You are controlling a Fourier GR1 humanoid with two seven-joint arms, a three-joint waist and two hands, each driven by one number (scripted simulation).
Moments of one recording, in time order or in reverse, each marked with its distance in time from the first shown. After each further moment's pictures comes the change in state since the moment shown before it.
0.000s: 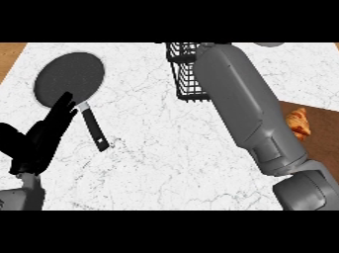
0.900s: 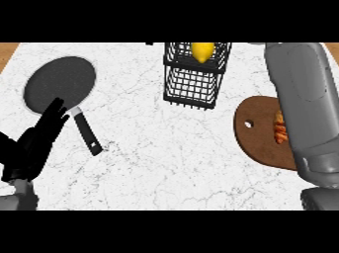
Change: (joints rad) left arm 0.040 0.007 0.043 0.018 0.003 -0.008 -0.031; right arm 0.193 -0.130 -0.176 -0.425 -0.271 -0.094 -0.082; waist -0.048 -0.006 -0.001
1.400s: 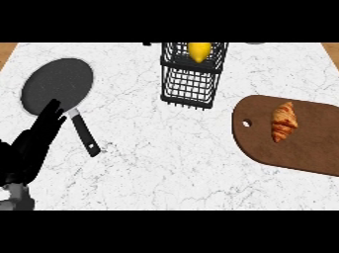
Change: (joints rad) left arm 0.026 -0.003 0.004 -0.057 0.005 0.002 0.033; right arm 0.341 -0.195 -0.053 -0.497 -0.076 0.202 0.155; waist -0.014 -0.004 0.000
